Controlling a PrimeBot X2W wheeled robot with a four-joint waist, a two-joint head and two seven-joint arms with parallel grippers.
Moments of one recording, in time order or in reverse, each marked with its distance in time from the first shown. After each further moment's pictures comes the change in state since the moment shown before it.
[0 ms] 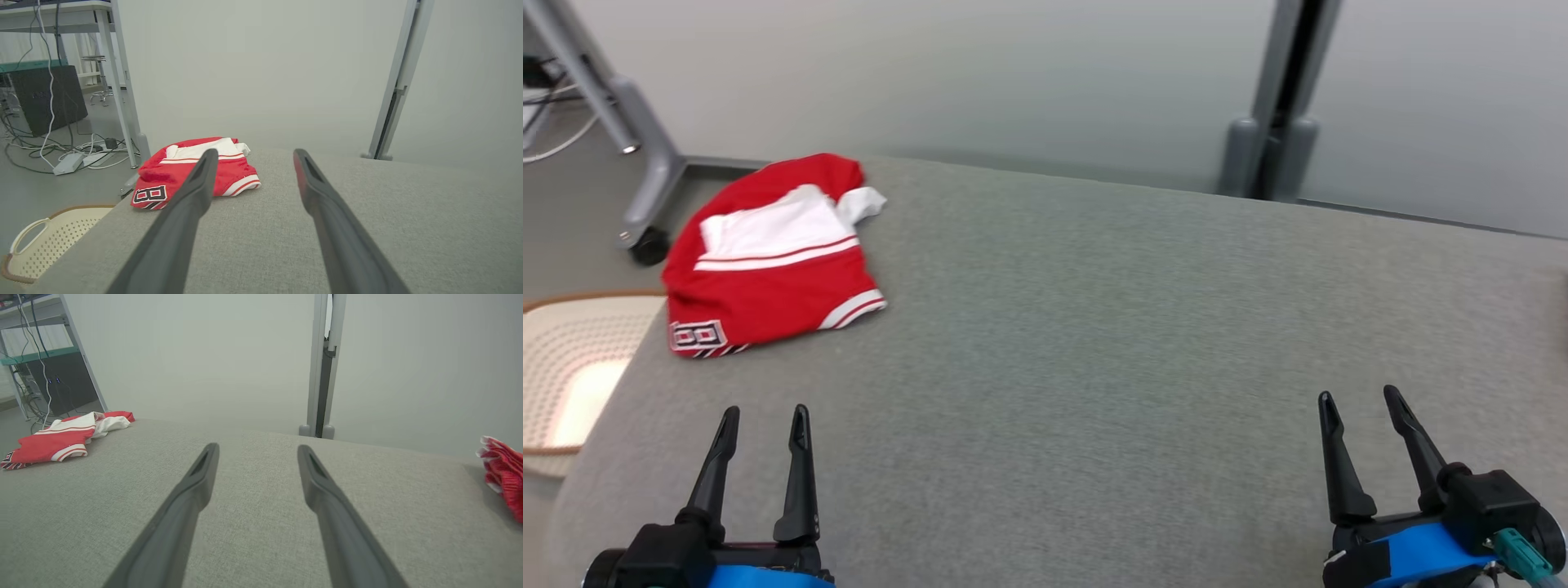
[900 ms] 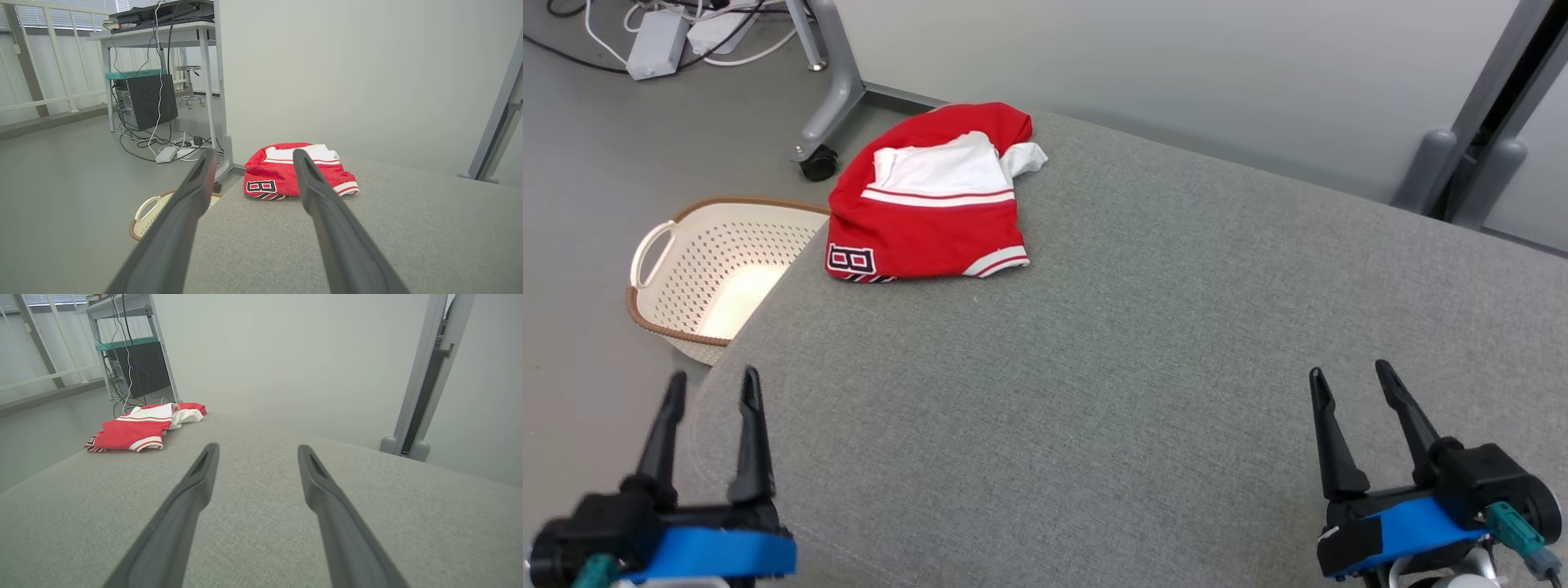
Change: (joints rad) left arm -0.037 0.013 0.061 0.001 -0.009 0.002 0.000; right arm -0.045 0.000 0.020 0.008 -0.012 0.000 0.014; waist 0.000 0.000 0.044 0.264
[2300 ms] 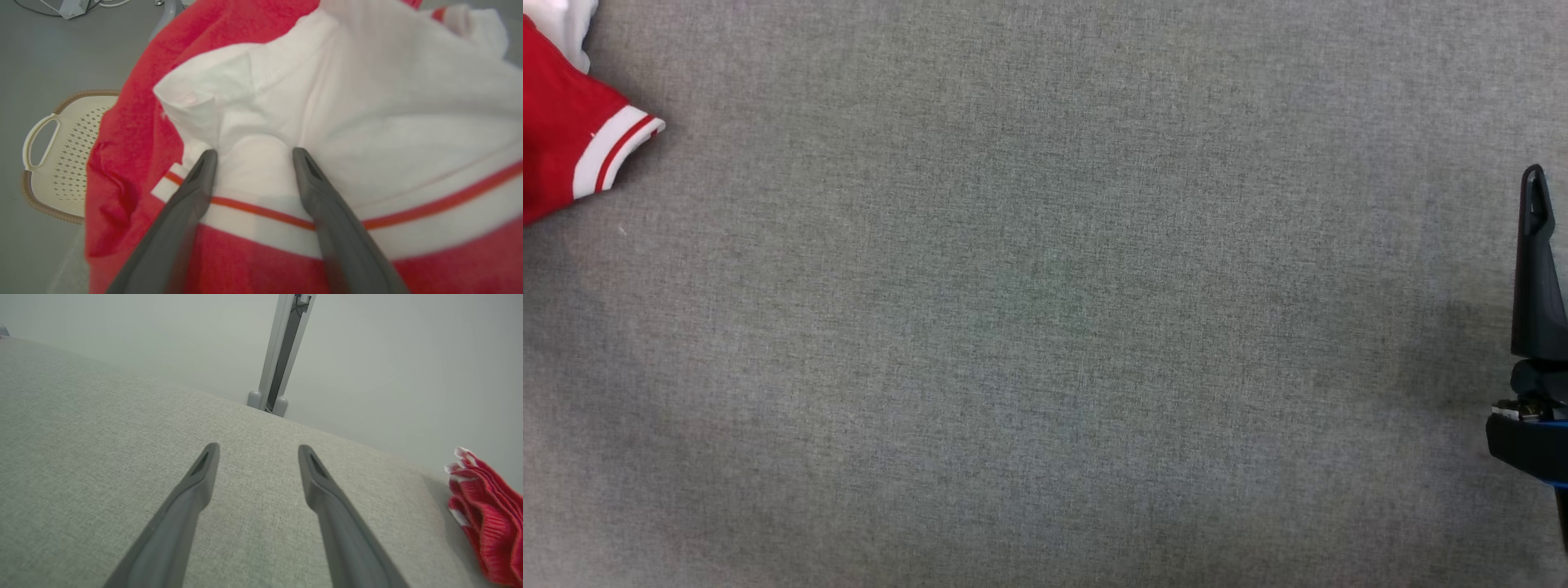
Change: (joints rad) left arm -1.082 0.388 -0.075 0.969 -0.266 -0.059 0.454; right arm -0.137 -0.123 -0.149 -0.541 -0.130 0.000 0.230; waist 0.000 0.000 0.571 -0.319
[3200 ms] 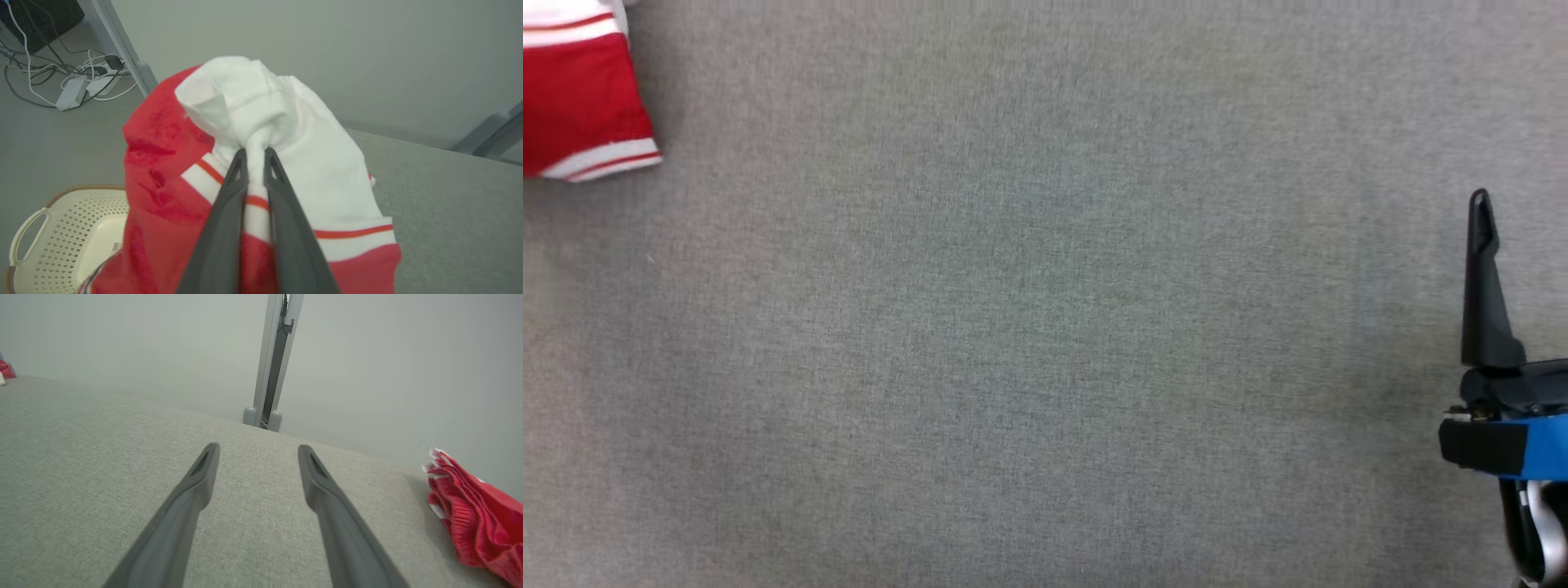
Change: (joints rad) left arm -0.050 0.011 -0.073 -0.085 -0.053 0.000 -0.061; right arm -0.001 0.053 0.021 0.109 0.018 0.000 -0.061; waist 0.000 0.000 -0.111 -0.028
